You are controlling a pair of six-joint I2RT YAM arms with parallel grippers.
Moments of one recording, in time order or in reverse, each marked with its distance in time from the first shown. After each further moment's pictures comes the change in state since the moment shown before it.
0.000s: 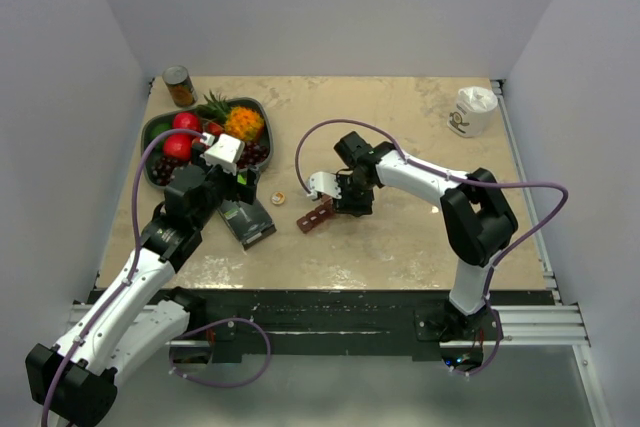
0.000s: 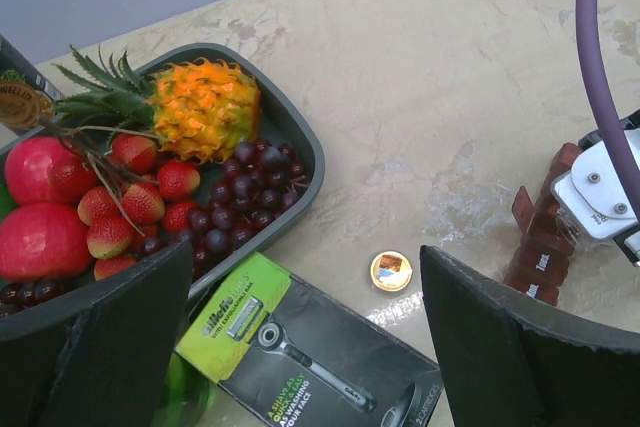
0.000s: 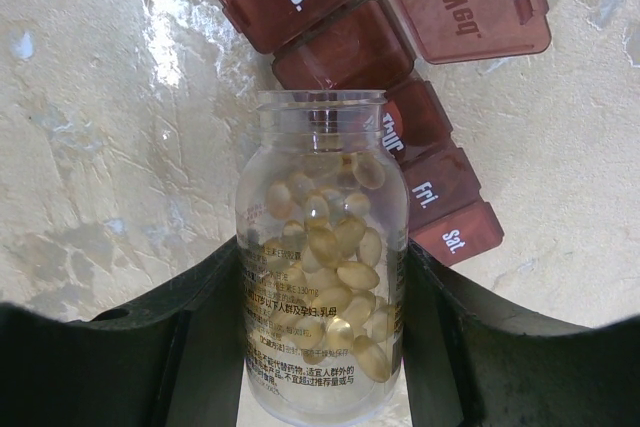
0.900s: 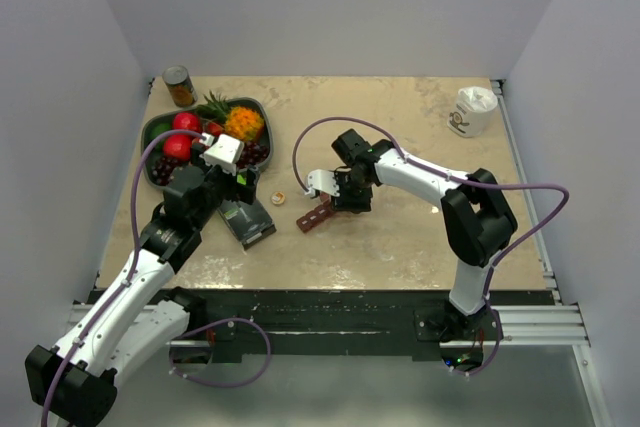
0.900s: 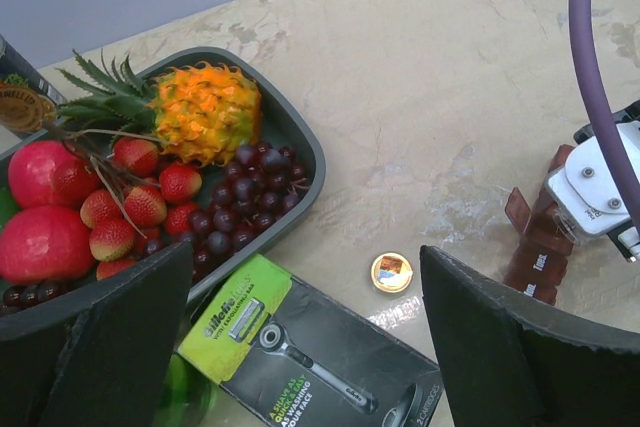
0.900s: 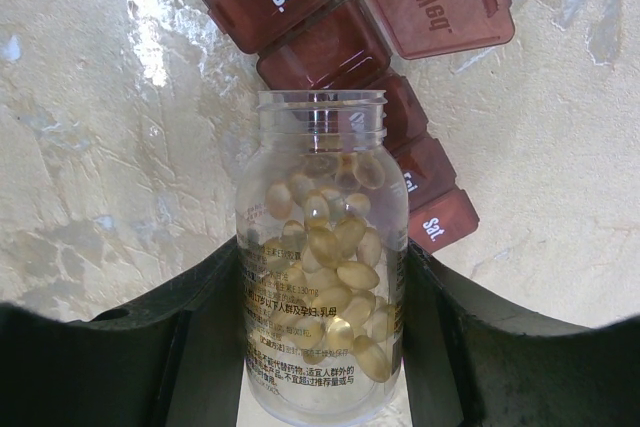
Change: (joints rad) left arm 0.000 -0.007 0.000 0.000 0.001 0.004; right arm 0.011 0.000 0.032 -0.016 0.029 0.003
